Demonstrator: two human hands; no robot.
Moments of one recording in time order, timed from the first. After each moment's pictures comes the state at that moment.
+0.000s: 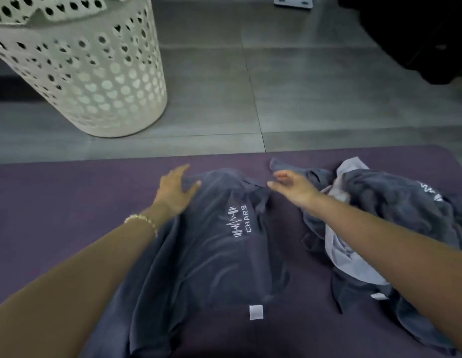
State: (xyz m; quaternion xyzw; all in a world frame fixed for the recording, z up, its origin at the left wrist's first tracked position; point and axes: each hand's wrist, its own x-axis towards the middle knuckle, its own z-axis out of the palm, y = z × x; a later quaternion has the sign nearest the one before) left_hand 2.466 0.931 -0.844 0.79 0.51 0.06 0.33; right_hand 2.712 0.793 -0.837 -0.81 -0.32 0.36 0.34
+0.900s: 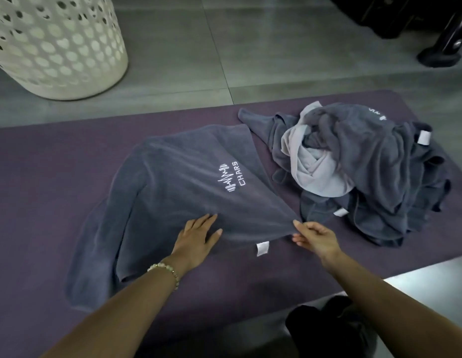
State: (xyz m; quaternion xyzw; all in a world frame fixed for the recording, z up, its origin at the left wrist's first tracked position) left_hand 2.416 0.715 -0.947 0.85 0.36 -0.13 0.36; right_hand 2.636 0.530 -0.930 -0.78 0.04 0.37 0.50
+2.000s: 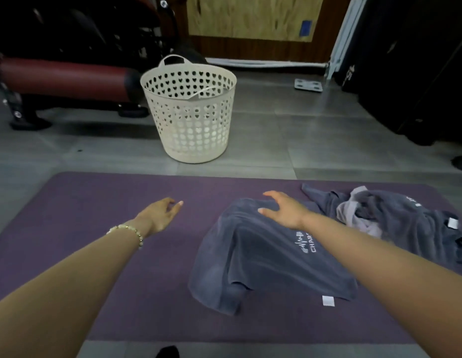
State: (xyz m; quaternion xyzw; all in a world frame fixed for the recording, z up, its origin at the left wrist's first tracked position) left_hand 2.158 0.847 -0.693 0.77 0.55 -0.01 0.32; right_hand 2.439 0.710 -0.676 -0.78 -0.54 0.29 0.13
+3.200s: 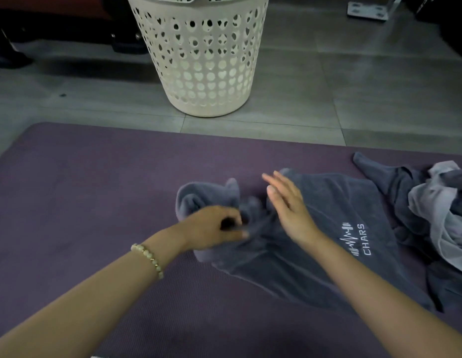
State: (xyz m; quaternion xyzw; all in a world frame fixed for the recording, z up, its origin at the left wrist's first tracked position) left_hand 2.247 0.872 -0.822 0.87 0.29 -0.04 0.39; right_hand 2.441 0.798 -0.851 -0.69 -0.52 0.30 0.40
